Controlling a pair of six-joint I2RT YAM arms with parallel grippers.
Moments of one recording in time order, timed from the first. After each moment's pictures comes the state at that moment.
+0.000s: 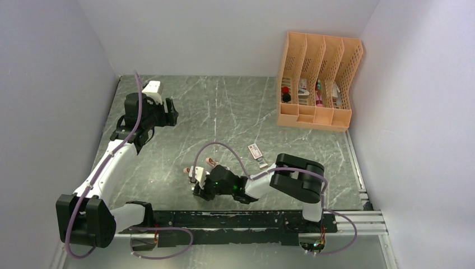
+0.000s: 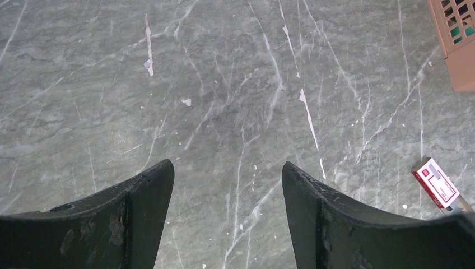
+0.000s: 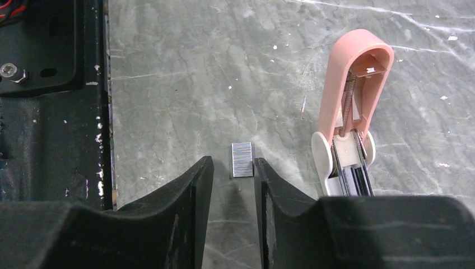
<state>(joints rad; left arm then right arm) -0.14 1.16 0.89 -0.17 0.12 -0.12 1.25 1.90 0.72 0.72 -0.14 -0.09</state>
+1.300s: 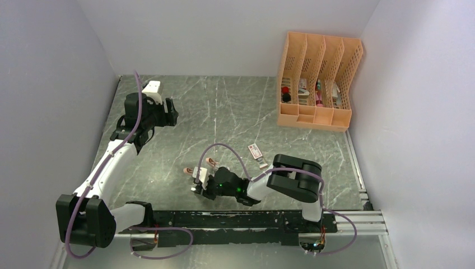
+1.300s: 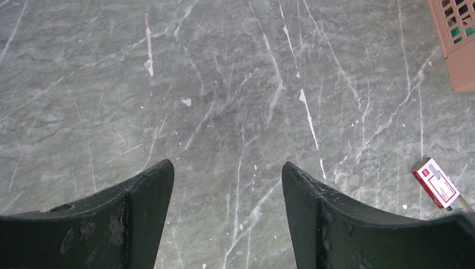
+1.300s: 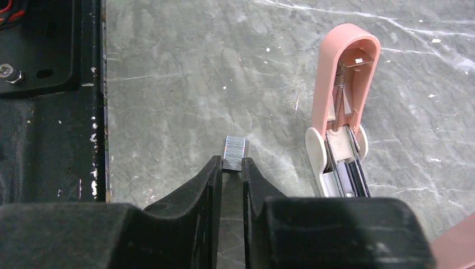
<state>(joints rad) -0.14 1.16 0.89 -0.17 0.12 -0.12 1.25 1.92 0.66 0.87 -0.13 -0.09</state>
